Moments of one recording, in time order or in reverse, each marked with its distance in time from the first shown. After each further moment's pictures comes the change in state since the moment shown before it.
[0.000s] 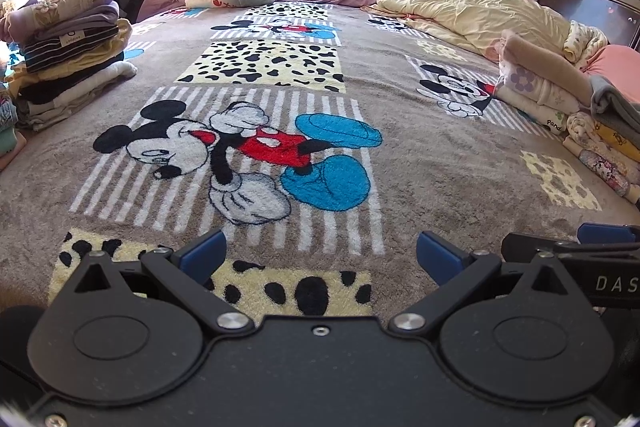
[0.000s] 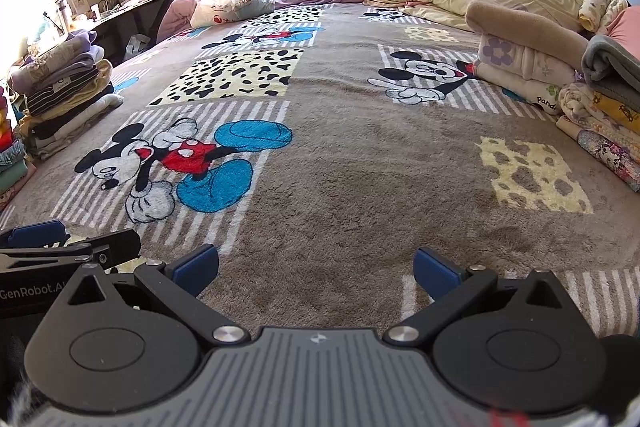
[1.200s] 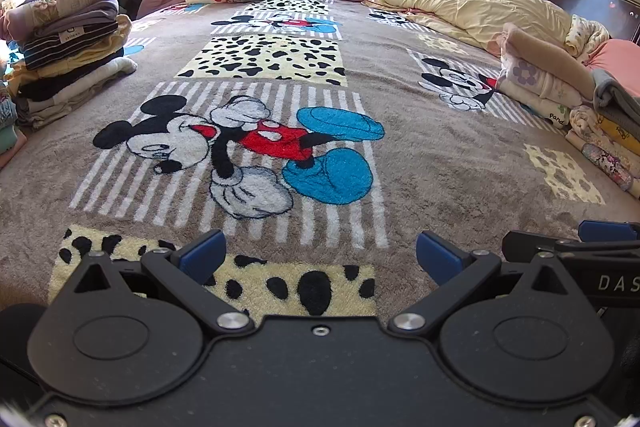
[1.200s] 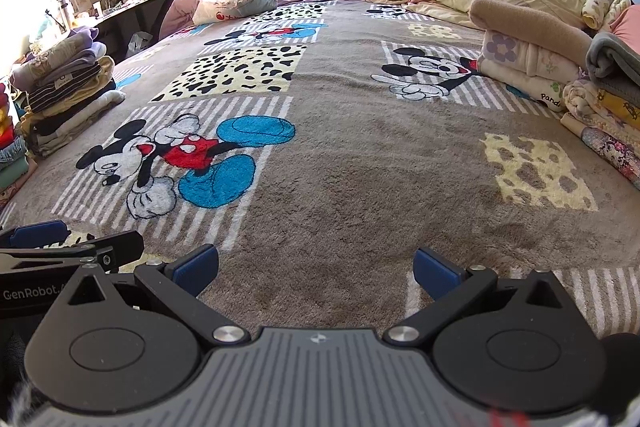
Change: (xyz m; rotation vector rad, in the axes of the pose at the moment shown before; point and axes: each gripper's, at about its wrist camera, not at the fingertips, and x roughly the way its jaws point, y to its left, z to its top) left arm 0.003 0.001 -0.003 0.005 0.013 0.004; right arm 0.003 0.000 0.000 0.002 0.008 0.009
